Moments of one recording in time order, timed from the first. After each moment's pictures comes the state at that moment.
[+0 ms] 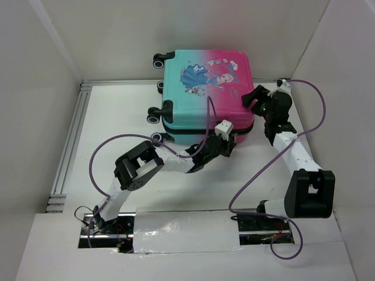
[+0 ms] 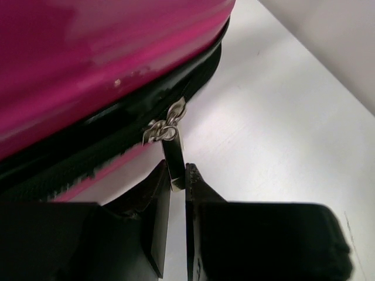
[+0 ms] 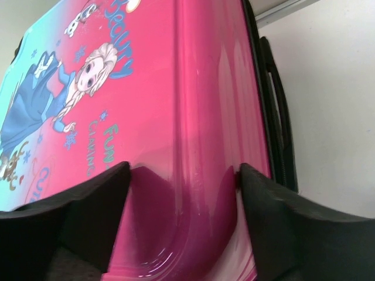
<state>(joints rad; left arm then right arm) -1.00 2.16 1.35 0.61 -0.17 -0.40 -0.03 1.35 0.93 0.17 -0.13 0.53</state>
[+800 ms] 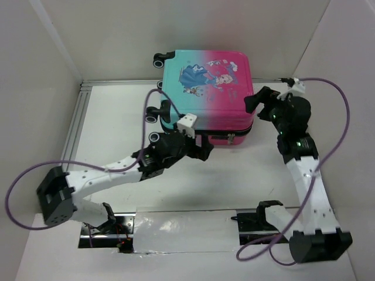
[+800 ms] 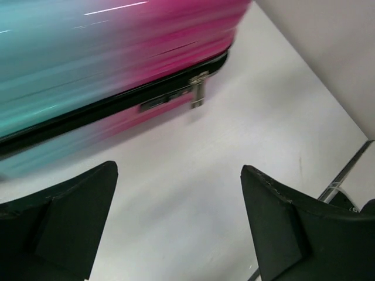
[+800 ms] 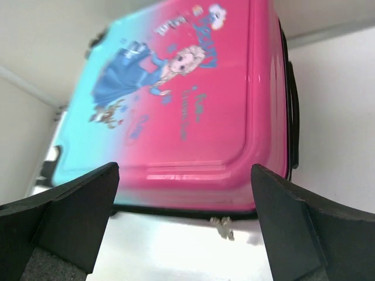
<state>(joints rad) -1.02 1.41 1.02 0.12 -0.27 -0.42 0.04 1.01 1.10 -0.28 -0.11 0.43</state>
